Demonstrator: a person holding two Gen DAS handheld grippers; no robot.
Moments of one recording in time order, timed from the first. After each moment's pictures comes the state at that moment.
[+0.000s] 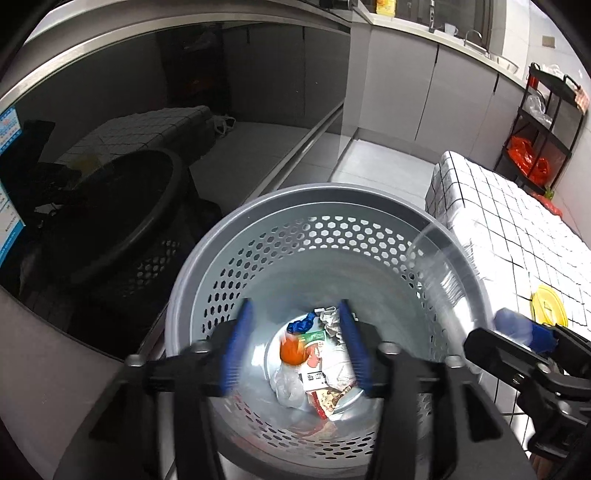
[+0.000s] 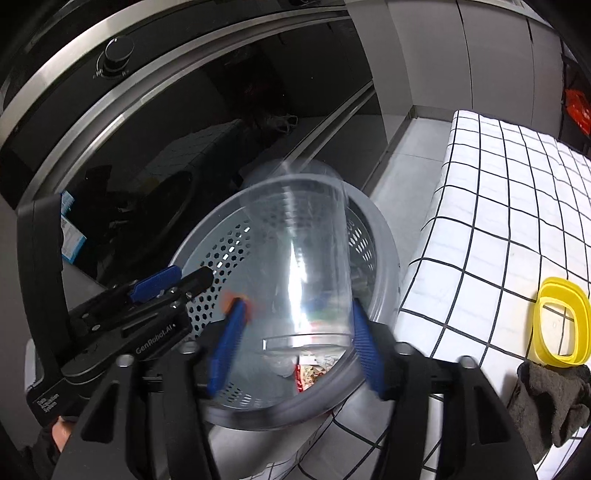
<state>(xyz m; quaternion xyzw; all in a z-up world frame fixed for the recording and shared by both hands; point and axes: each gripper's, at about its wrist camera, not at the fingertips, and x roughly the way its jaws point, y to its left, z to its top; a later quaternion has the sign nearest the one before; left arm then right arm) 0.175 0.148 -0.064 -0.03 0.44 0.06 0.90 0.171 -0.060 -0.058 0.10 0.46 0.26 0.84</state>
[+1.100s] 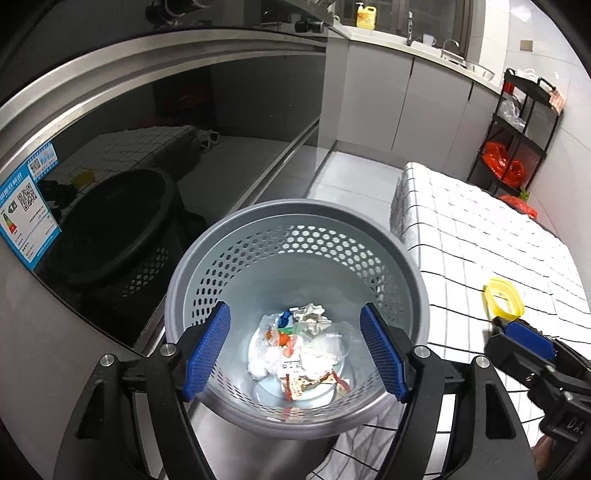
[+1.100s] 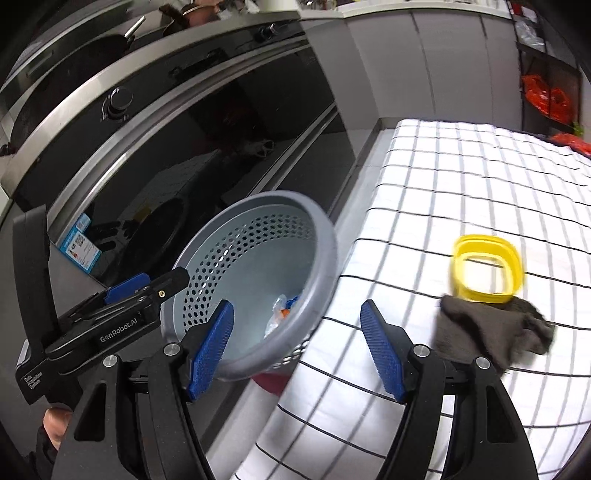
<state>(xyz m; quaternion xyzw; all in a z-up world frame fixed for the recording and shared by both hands) 0.136 0.120 -0.024 -0.03 0.42 0.02 0.91 0.117 -0.129 -0.031 0.13 0.43 0.21 0.87</state>
